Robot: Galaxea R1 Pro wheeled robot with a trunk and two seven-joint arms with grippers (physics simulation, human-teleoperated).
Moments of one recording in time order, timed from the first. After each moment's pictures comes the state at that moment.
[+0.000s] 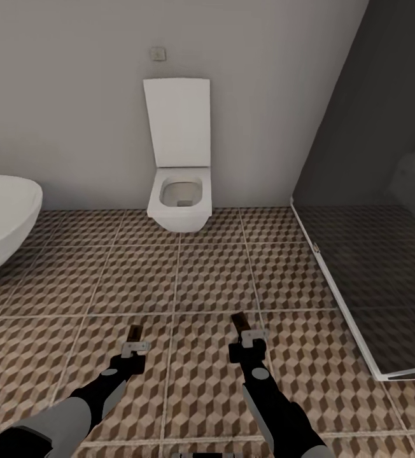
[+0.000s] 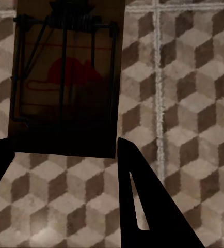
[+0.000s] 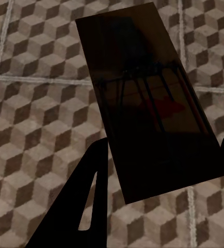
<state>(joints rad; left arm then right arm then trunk) -0.74 0.03 -0.32 -0.15 0.31 -0.09 0.05 -0.45 0.16 0.27 -0.86 -0.03 0.15 -0.27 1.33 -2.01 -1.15</state>
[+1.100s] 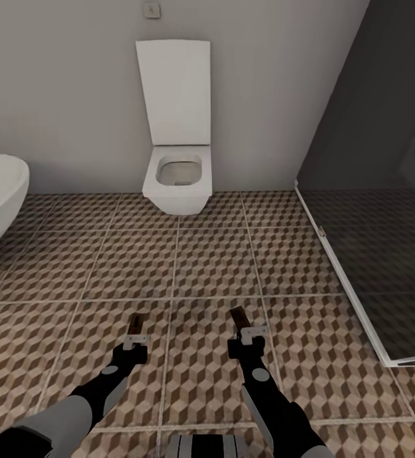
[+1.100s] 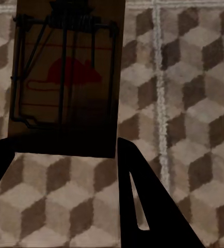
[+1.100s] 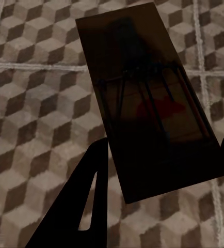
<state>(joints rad) -0.74 0.03 -0.32 -0.18 0.31 -0.20 0.05 -0.45 0.16 0.28 -0.86 -0.03 0.06 -0.26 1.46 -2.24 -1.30</state>
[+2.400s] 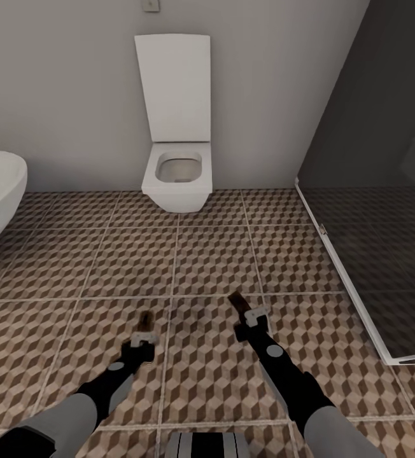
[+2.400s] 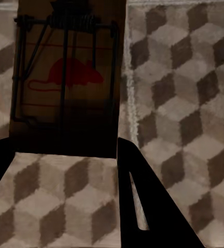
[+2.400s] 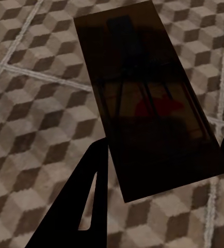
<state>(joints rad) -0.74 0.01 -0.34 -0.22 0.31 -0.17 0.01 -0.60 0.06 0.27 -0.74 0.06 0.02 -0.01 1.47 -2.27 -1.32</state>
